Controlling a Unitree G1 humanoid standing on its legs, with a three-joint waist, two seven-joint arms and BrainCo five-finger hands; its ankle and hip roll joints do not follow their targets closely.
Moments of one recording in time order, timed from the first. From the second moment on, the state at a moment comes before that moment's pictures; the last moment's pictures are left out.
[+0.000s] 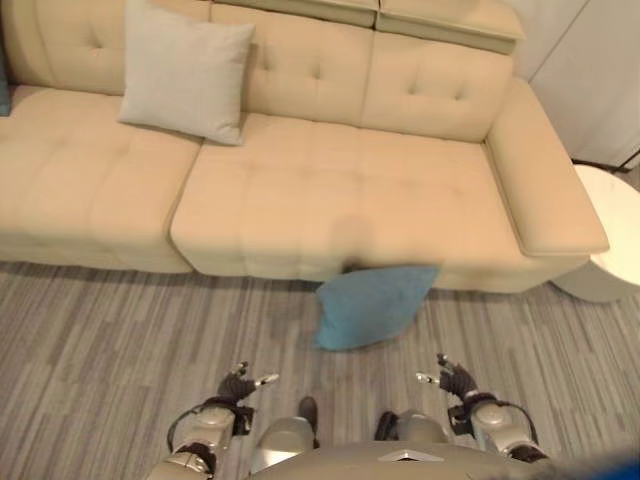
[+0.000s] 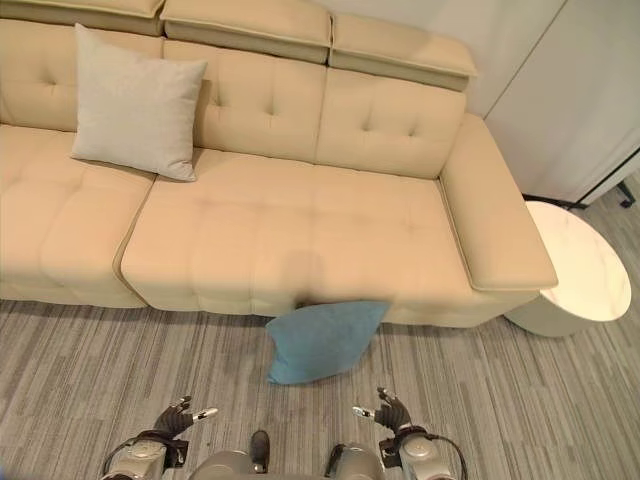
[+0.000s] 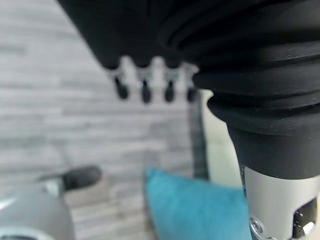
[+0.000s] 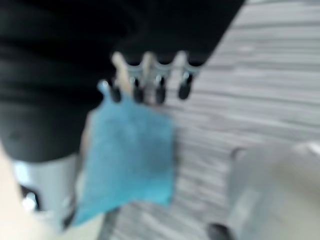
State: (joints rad) left arm -0.07 0.28 -0.20 1.22 -0.22 -0.16 0.05; right arm -0.05 -0.21 0.30 1.04 0.17 -0.18 -0.04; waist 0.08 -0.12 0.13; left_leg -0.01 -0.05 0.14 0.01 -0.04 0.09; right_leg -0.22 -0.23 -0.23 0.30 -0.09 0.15
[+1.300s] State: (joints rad) left arm -0.05 0.28 -0.19 1.24 -0.22 -0.17 0.05; right arm -0.04 -0.25 0.32 0.94 0.17 -0.19 -0.04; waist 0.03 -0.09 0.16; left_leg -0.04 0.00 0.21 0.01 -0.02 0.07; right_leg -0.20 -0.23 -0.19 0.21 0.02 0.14
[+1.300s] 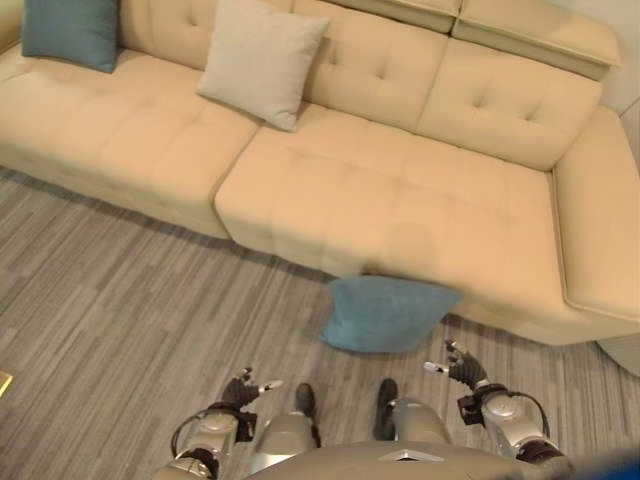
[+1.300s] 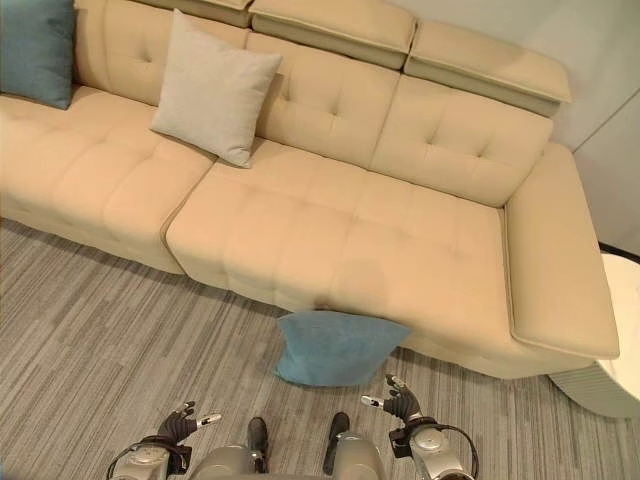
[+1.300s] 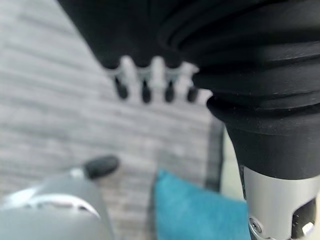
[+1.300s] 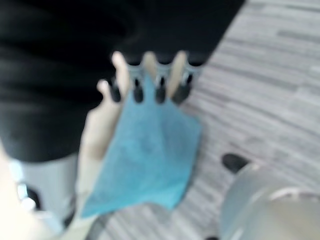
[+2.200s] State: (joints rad) left arm -0.39 0.31 -0.32 0.84 -0.38 -0.26 0.18; right arm -0.36 -0.37 0.29 0.77 0.15 -0.23 -0.18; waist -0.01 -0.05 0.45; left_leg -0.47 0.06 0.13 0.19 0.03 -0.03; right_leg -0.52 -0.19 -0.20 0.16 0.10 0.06
